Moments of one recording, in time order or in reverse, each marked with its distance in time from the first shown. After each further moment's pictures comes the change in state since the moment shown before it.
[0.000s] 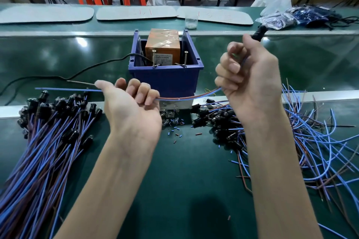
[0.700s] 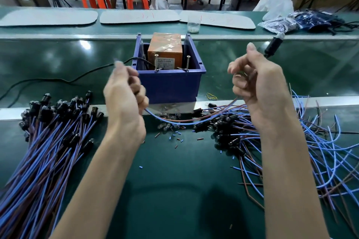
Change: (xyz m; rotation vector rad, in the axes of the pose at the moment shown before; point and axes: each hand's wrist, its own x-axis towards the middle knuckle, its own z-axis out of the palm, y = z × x) left_hand 0.035 0.003 -0.015 0.570 -0.238 0.239; right_hand 0.005 -0.002 -0.022 -0.382 0.106 -0.146
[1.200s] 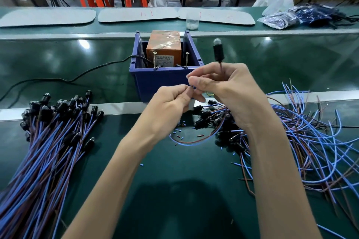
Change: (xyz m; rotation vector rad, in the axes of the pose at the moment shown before) left_hand -0.020 -0.019 0.010 0.719 -0.660 0.078; right_hand -0.006 0.019 0.013 -0.281 -0.276 -0.063
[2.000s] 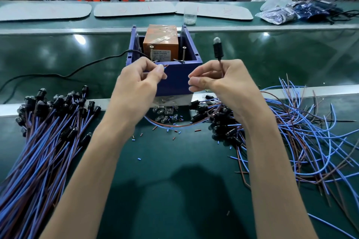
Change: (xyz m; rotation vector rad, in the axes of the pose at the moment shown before) left_hand 0.003 0.003 -0.030 0.129 0.356 -0.022; right_hand 0.003 0.006 -0.004 -0.203 0.086 0.093
